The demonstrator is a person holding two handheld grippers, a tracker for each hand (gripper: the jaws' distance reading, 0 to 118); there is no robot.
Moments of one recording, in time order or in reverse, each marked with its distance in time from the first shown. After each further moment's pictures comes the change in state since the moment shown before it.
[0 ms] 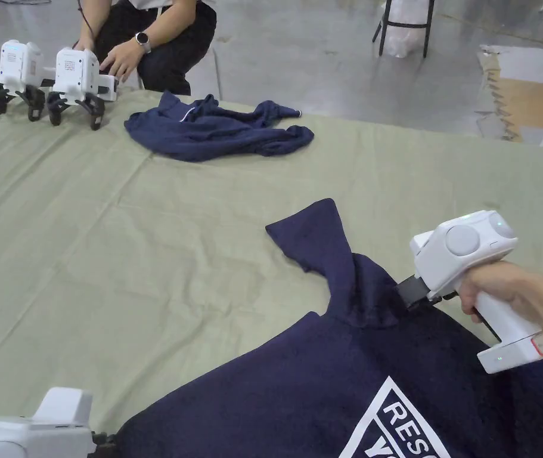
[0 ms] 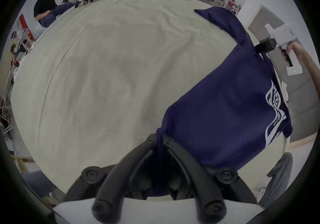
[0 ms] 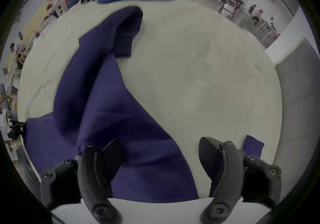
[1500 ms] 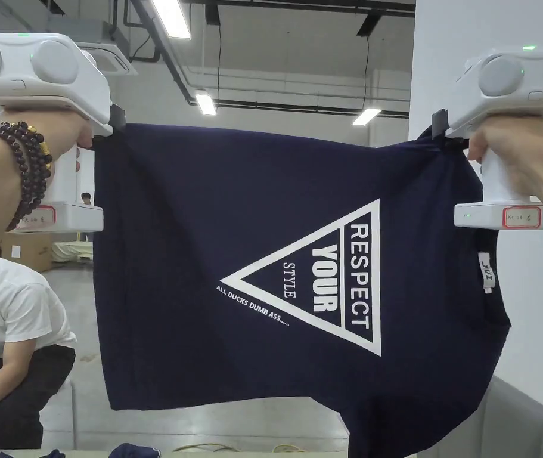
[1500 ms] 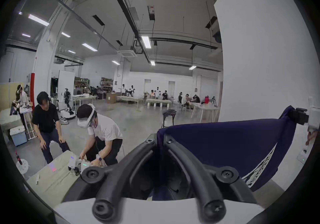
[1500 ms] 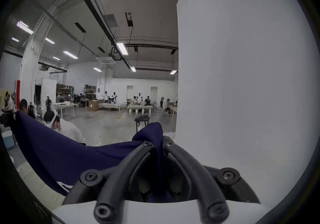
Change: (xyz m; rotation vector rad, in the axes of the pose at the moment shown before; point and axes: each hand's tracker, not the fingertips) left arm 0.235 0.508 0.490 1.108 -0.098 -0.119; right arm 0.160 0.032 0.667 1.181 -0.612 -0.532
